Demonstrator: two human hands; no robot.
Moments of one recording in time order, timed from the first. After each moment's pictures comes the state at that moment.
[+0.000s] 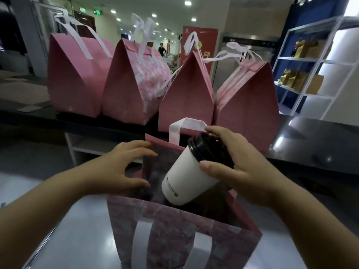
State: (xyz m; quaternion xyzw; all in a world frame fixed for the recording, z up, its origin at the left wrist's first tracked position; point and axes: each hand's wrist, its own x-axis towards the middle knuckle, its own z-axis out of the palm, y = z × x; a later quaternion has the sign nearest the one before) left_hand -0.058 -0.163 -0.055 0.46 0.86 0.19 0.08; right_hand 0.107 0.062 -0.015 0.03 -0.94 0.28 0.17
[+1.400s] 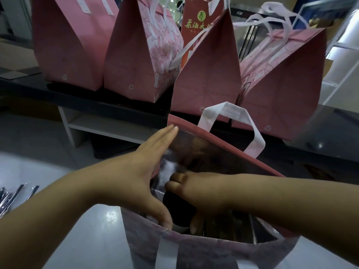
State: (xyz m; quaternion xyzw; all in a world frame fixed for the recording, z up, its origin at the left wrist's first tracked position) left_hand -0.054 -0.168 -0.077 0.52 0.80 0.24 0.19; right_hand 0.018 0.013 -0.096 0.21 -0.95 -0.09 -0.20
